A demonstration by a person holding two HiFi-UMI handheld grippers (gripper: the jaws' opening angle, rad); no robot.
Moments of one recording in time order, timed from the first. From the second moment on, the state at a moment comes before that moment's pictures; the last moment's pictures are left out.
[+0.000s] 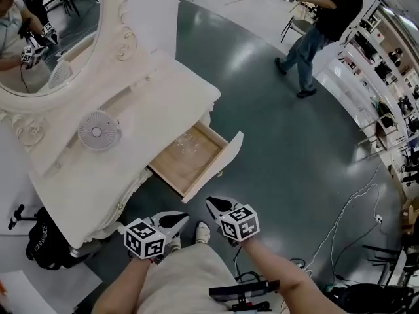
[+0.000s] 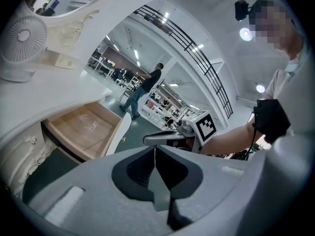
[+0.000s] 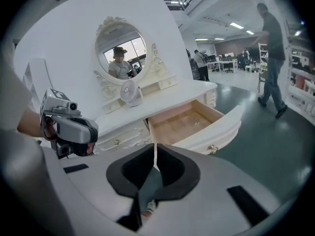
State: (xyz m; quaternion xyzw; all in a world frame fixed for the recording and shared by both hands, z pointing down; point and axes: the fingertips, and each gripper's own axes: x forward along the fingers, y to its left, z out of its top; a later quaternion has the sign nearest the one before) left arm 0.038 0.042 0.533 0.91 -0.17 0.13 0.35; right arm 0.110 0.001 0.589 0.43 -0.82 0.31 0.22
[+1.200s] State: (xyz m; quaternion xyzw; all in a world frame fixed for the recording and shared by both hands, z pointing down) left arm 0.059 0.030 0.592 0.89 -0.16 0.16 0.40; right arm 0.177 -0.045 0.688 0.49 -0.74 0.35 0.30
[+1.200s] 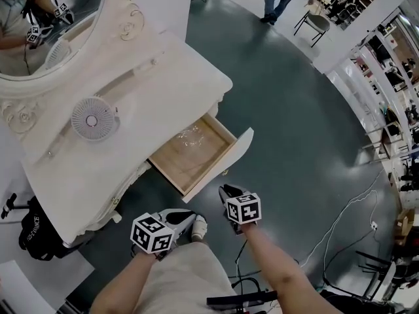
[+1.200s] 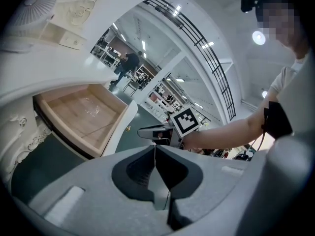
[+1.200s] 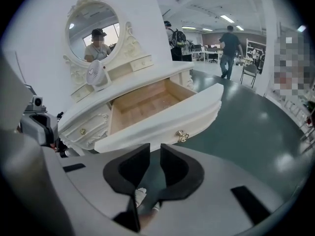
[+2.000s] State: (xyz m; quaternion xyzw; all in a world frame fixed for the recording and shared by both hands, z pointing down) left arm 0.063 0.026 0.602 0.88 -0.15 0.15 0.41; right arm 0.210 -0.086 0.726 0.53 -0.69 0.38 0.33
